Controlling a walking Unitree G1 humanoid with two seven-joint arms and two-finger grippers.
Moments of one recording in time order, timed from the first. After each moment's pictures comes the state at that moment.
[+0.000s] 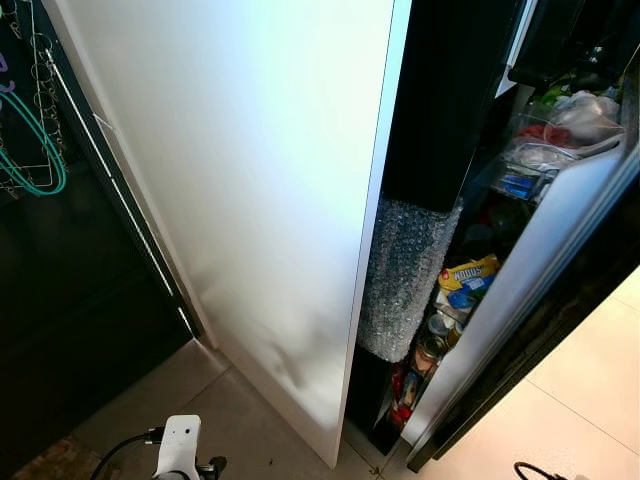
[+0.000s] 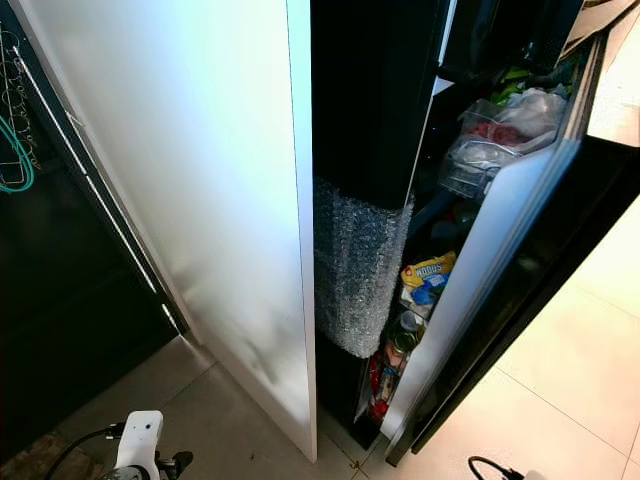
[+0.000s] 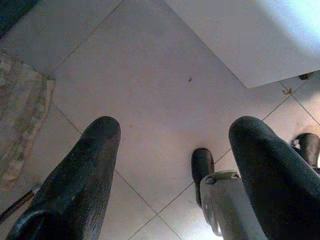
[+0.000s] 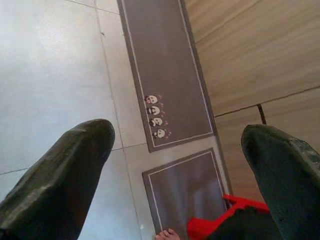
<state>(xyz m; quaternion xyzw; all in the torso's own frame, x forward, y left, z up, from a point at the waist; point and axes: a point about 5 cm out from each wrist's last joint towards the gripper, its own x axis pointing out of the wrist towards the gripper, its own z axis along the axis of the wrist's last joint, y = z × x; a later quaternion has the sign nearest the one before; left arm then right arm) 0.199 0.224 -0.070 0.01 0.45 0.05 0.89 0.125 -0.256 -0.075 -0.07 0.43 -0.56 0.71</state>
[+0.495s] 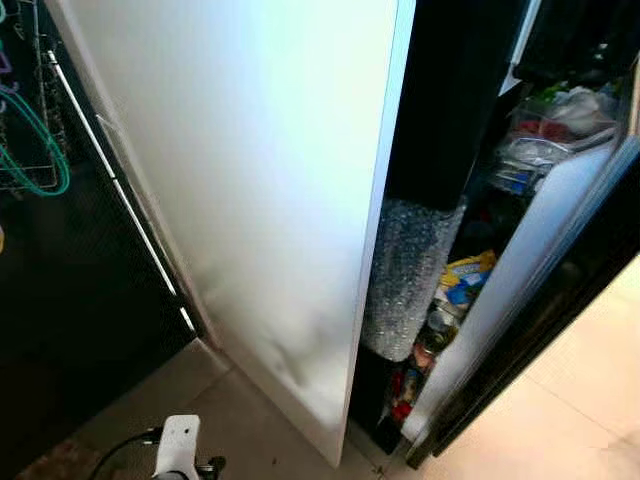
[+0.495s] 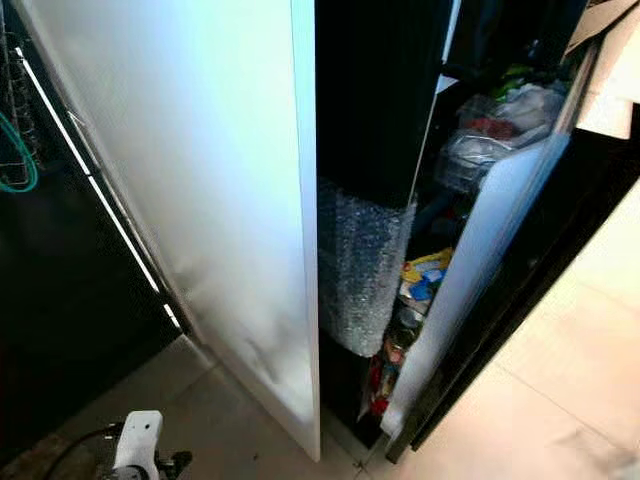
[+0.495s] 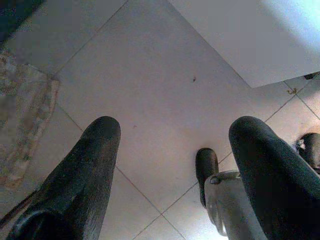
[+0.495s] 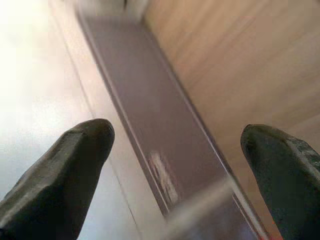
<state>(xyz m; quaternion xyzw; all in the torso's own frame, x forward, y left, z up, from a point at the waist) 0.200 0.228 -0.069 0.02 0.45 0.05 0.89 0.144 -0.368 -0.017 -0.02 0.28 -0.61 0.74</state>
